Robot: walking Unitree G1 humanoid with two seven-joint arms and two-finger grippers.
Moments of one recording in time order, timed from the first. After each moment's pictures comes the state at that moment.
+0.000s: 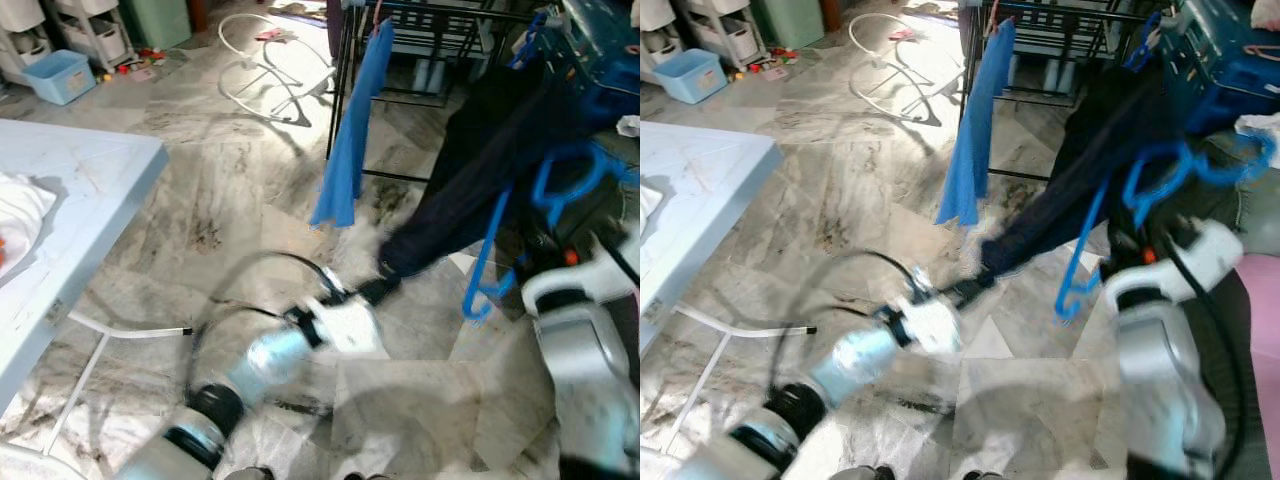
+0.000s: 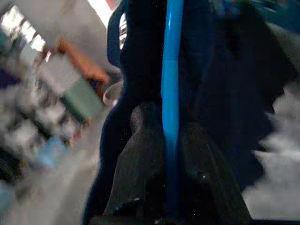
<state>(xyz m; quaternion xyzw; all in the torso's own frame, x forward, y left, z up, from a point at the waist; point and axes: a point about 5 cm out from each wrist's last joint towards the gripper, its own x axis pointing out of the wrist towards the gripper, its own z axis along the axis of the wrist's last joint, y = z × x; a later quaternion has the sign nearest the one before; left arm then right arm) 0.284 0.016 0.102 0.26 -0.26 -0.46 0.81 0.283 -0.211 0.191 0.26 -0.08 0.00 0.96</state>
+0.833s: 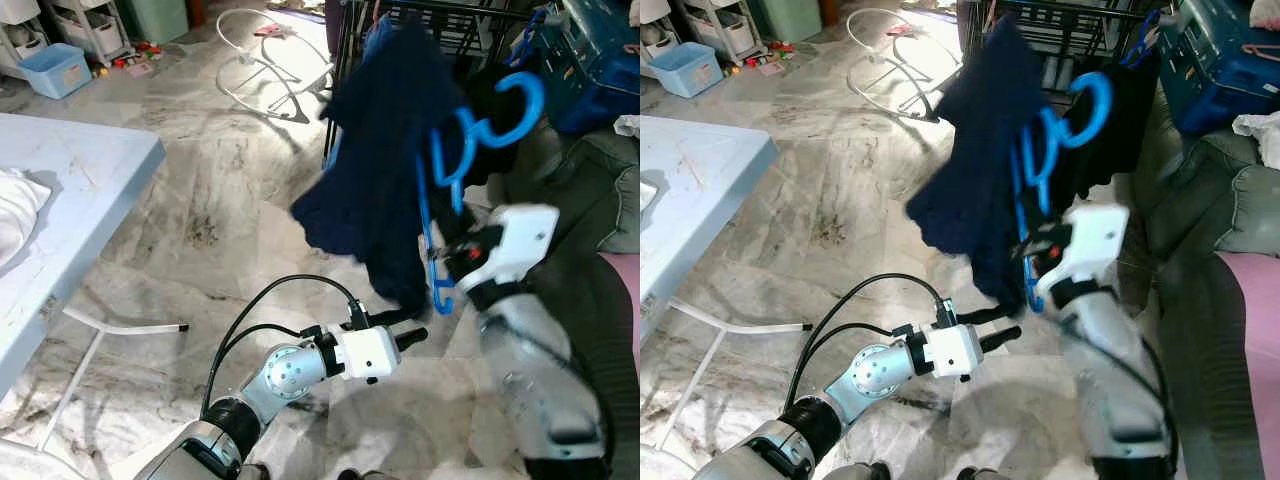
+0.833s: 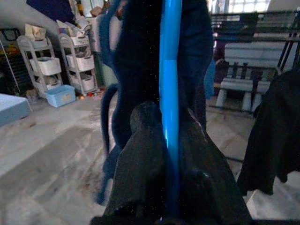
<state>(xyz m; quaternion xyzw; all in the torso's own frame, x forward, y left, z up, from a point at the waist) 0.273 0.003 0.080 0.24 -0.18 -0.54 0.79 0.284 -0.151 0.182 0.04 -0.12 0.12 0.98</state>
